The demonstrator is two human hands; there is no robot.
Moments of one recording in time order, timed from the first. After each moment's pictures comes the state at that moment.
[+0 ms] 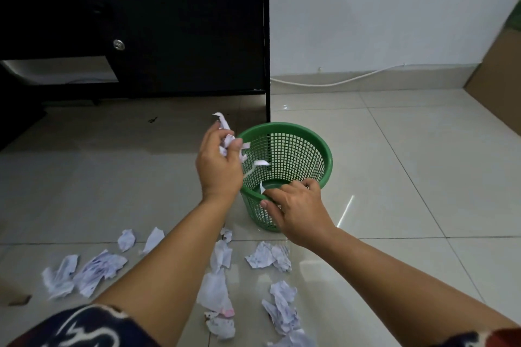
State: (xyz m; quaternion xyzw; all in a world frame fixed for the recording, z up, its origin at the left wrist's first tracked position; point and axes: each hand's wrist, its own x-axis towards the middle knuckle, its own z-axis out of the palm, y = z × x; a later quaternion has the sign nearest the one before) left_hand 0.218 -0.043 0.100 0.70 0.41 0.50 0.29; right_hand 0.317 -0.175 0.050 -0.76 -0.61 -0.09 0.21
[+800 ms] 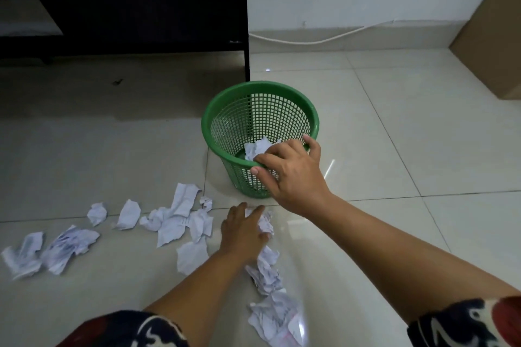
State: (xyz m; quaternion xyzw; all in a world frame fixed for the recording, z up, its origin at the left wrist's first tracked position) left_hand 0.194 -0.137 -0.087 0.88 0.40 -0.07 0.23; right_hand 0.332 -0.190 0.042 -0.77 -0.59 -0.09 0.23
